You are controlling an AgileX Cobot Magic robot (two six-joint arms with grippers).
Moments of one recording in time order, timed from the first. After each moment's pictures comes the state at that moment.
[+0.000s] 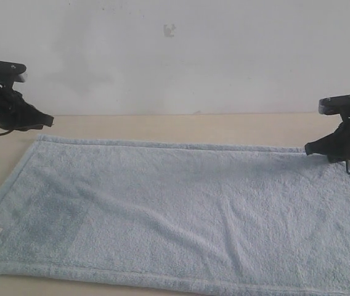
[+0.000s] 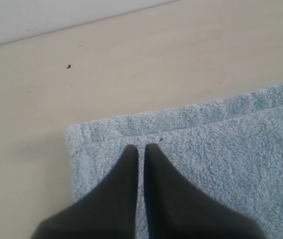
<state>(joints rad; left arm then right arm) 0.11 2.17 -1.56 -0.72 0.41 0.97 -0.12 2.24 -1.48 0.08 0.34 -0.26</state>
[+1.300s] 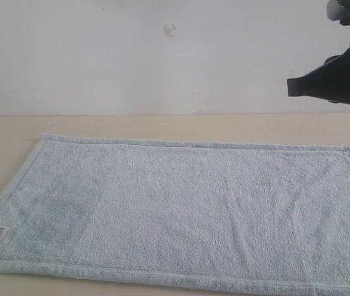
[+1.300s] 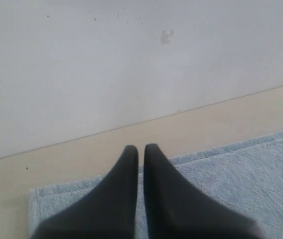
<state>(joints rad) 0.11 1.22 -1.03 -1.11 0.54 1.14 0.21 1.30 -0.88 0.01 0.13 -0.05</state>
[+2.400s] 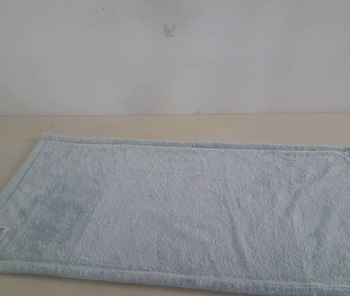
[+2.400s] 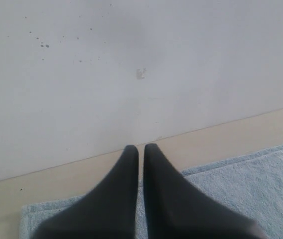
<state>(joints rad) 0.11 0.86 -0.85 -1.15 0.55 1.12 0.24 0.85 -0.78 0.03 0.36 0.17</state>
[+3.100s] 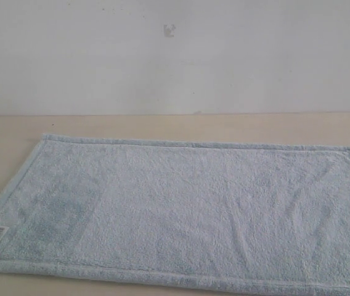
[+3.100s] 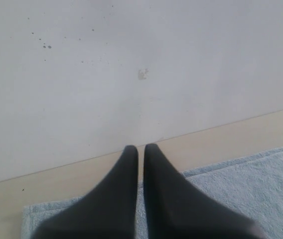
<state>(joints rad) 0.11 0.86 -0.85 -1.15 0.55 1.12 0.13 0.03 -0.01 0.06 0.08 -0.05</state>
